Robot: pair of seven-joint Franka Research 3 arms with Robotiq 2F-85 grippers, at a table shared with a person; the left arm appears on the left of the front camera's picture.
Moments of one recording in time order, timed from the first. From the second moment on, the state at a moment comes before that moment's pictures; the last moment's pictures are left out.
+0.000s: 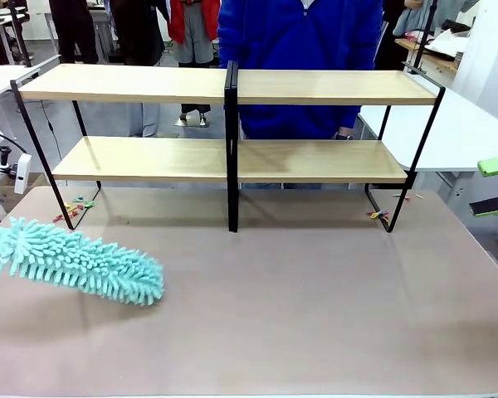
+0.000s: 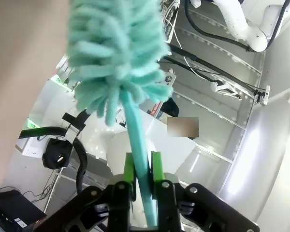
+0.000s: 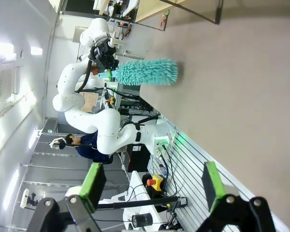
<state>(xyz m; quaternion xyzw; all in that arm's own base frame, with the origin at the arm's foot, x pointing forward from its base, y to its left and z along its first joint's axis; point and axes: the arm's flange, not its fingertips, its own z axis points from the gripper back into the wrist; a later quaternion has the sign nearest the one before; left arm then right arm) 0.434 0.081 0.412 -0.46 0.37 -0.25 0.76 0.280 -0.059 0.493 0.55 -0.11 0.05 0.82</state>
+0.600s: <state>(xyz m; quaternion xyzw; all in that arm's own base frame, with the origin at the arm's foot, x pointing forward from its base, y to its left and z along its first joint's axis) 0.448 0.126 0.445 -0.42 0.24 -0.20 0.85 0.280 -0.059 0.493 0.55 -0.11 0.05 0.83</state>
